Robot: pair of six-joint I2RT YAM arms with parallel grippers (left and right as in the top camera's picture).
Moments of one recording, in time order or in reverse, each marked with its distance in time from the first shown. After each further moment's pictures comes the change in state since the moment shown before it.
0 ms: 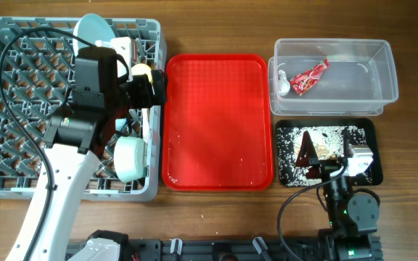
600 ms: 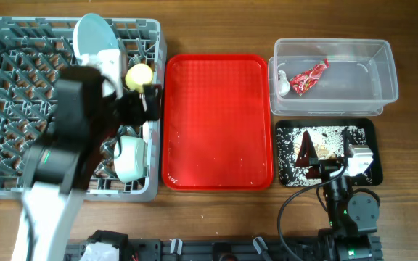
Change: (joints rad) left arm 0.000 -0.215 -0.003 -0.118 -0.003 0.001; right arm 0.000 0.000 0.000 0.000 0.000 0.000
